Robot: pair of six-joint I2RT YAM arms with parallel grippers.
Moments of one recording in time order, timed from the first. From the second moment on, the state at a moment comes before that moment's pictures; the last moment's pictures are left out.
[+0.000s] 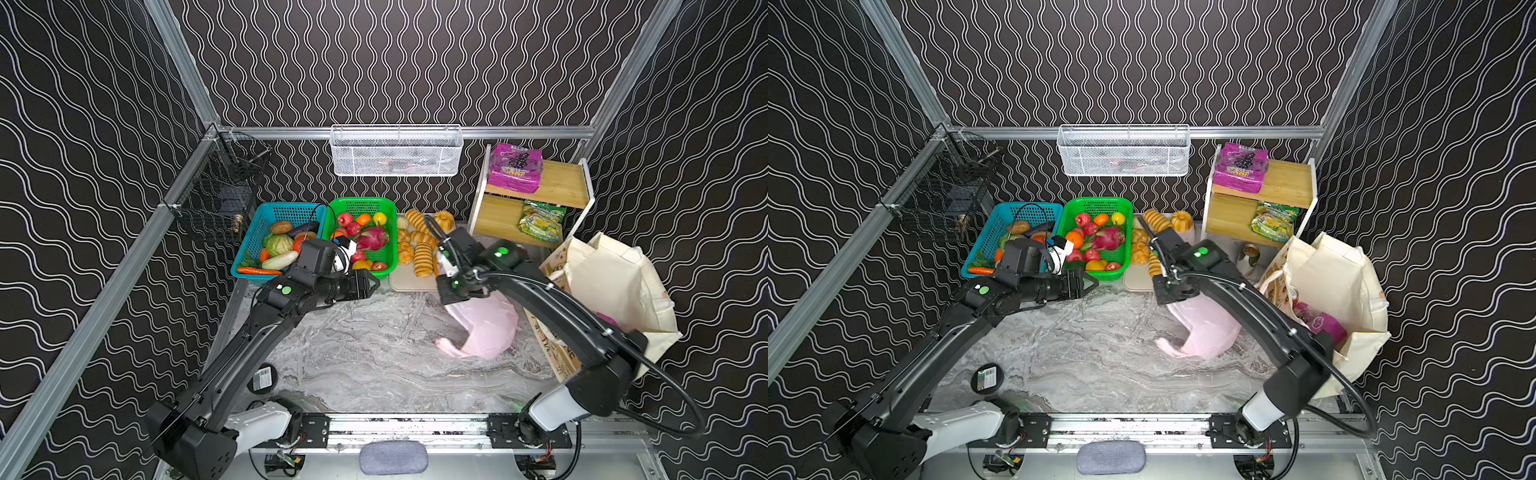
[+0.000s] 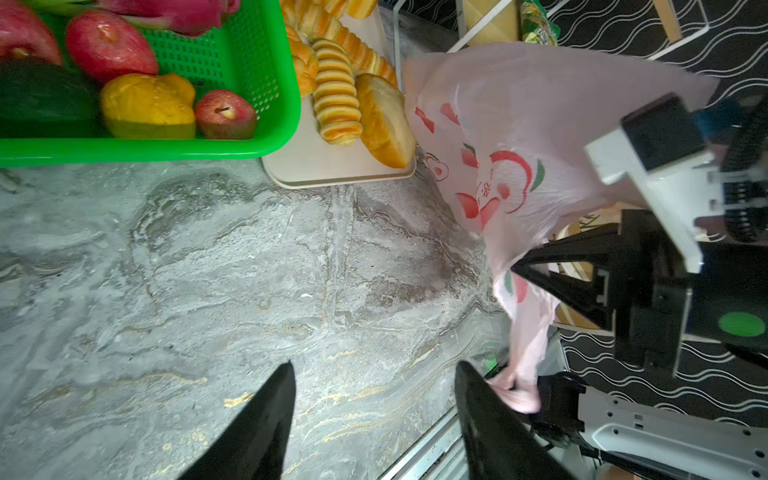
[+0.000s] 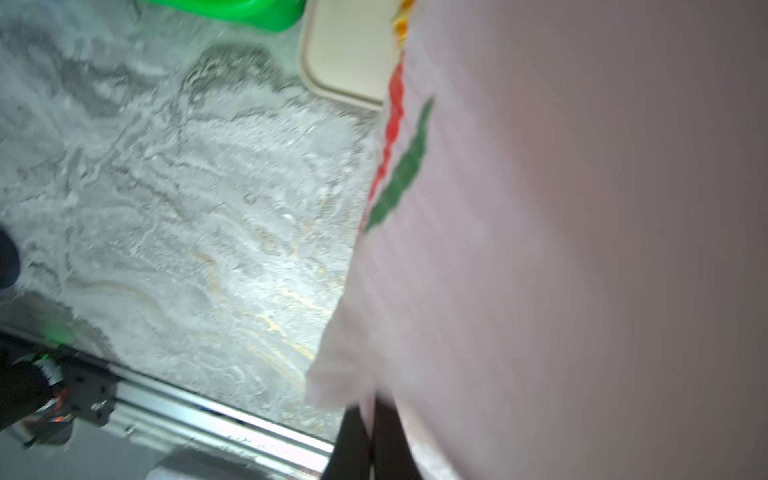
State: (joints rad) left arm -0.46 1.16 1.19 -0.74 0.33 -0.53; right arm 0.70 1.61 1.66 -1.25 0.01 0.40
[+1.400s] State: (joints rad) left arm -0.71 1.41 0.87 0.00 0.38 -0.72; right arm 0.63 1.52 1.52 -0.91 -0.40 0.39
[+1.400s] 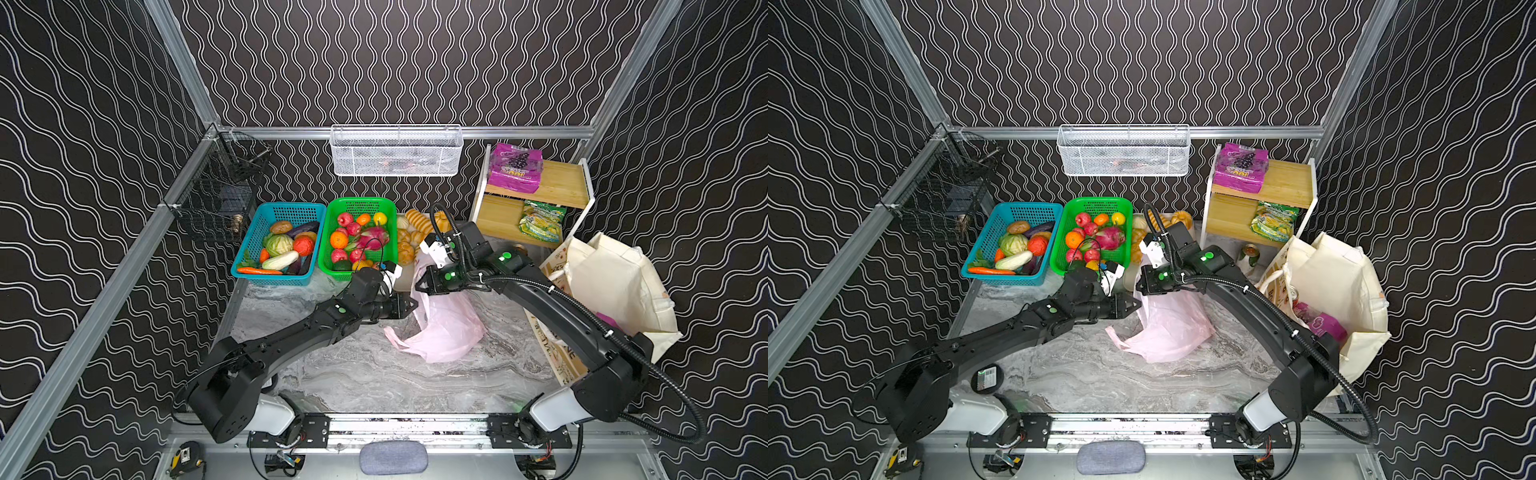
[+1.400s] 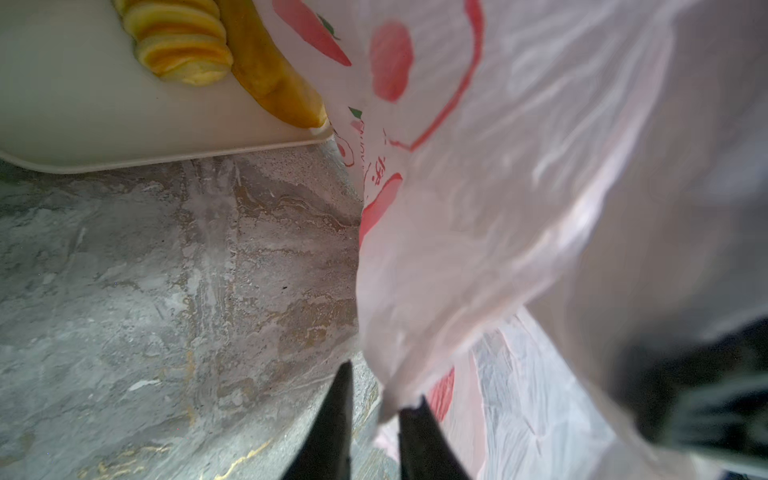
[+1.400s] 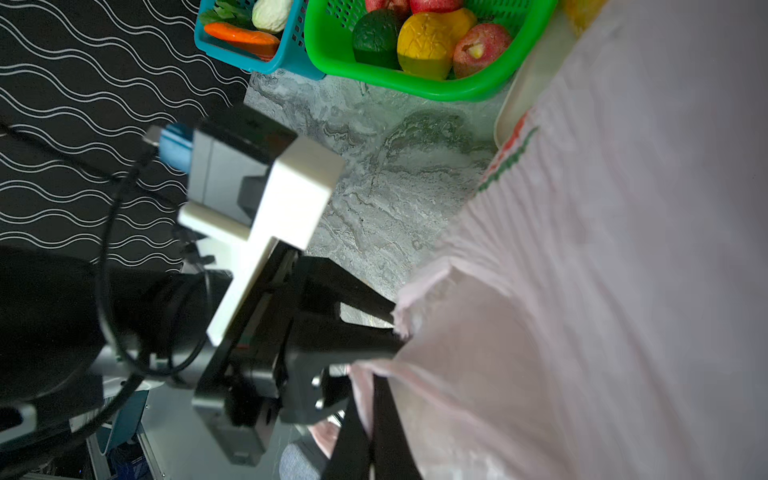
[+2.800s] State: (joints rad) left arm -0.69 1.30 1.15 -0.41 0.33 -0.51; right arm 0.49 1.52 1.83 -1.28 -0.24 0.34
